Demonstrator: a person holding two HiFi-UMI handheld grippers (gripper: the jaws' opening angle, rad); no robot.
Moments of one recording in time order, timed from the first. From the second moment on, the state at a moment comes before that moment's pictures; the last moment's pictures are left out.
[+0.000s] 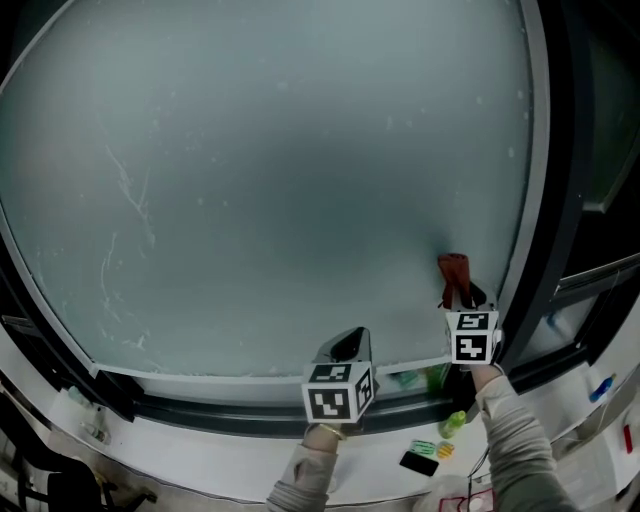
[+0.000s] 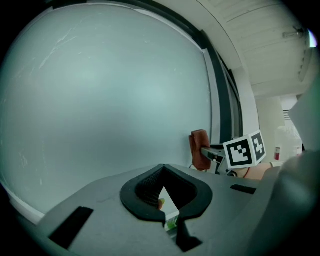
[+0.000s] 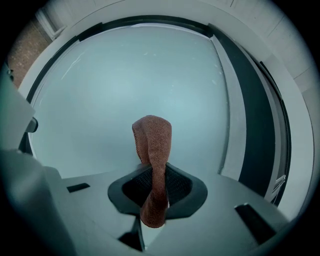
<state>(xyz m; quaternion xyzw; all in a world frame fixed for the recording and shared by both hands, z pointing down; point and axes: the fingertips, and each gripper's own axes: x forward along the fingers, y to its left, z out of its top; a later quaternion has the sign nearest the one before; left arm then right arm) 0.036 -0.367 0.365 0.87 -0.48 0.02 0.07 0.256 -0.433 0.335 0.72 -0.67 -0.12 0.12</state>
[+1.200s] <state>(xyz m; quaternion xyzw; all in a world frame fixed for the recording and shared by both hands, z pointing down) -0.011 -0.303 0.371 0.85 -0.52 0.01 0.07 0.116 -0.310 0.339 0.60 -0.79 -0.08 0.01</state>
